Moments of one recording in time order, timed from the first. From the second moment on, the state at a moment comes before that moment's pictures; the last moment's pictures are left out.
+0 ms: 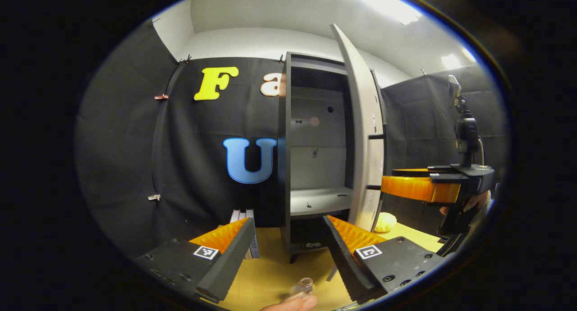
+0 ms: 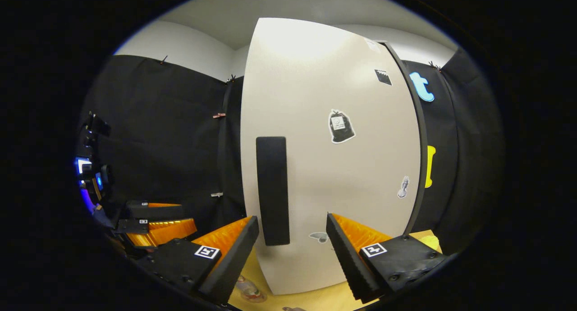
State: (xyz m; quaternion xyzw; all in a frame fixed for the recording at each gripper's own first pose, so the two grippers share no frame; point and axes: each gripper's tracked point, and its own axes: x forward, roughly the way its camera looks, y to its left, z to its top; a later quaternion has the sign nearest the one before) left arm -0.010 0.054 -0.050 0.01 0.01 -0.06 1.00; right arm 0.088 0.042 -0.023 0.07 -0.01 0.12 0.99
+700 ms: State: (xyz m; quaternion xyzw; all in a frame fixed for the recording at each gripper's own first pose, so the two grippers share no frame) left arm 0.031 -0.029 -0.039 0.01 0.00 -0.13 0.99; right arm 0.065 -0.096 -0.041 0.04 -0.01 -0.09 0.99
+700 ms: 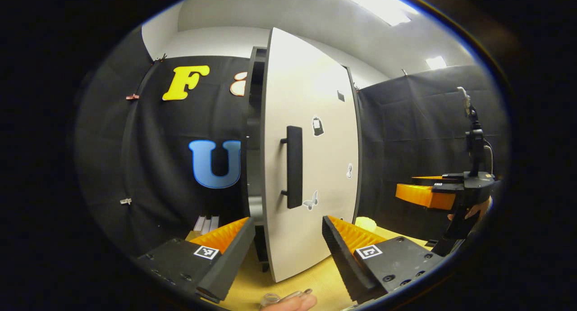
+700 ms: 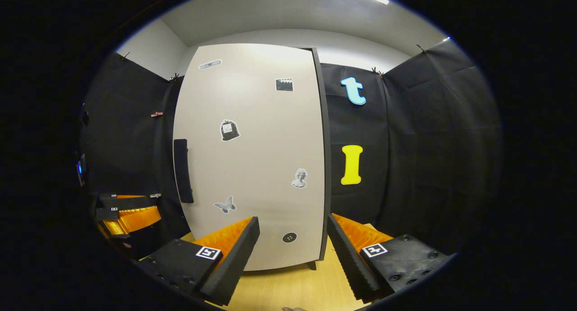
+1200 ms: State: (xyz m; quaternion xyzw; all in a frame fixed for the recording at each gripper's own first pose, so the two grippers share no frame) left arm 0.037 -0.042 -0.032 0.02 -0.01 -0.14 0.99; right arm 0.064 -0.096 -0.022 0.00 -0.05 -0.09 0.99
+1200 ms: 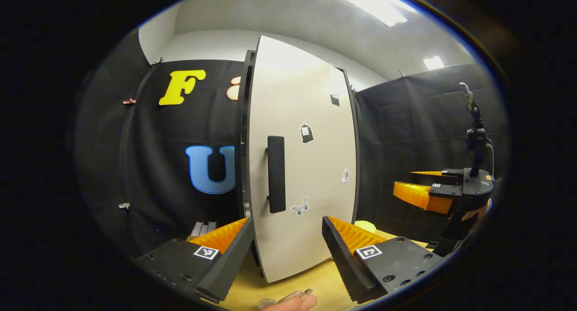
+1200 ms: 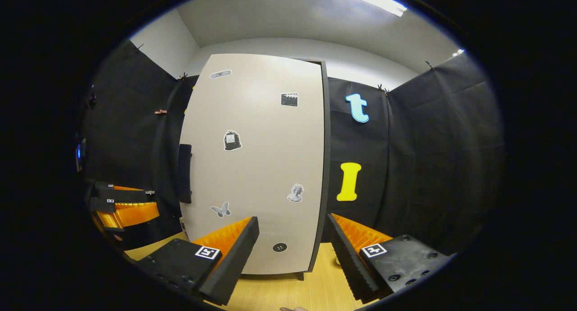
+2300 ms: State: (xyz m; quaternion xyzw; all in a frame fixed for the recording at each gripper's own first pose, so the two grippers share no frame) left arm 0.042 -0.044 -0.029 0.01 -0.02 -0.12 0.99; right arm 0.071 -0.081 -0.025 0.01 -0.04 -0.09 1.00
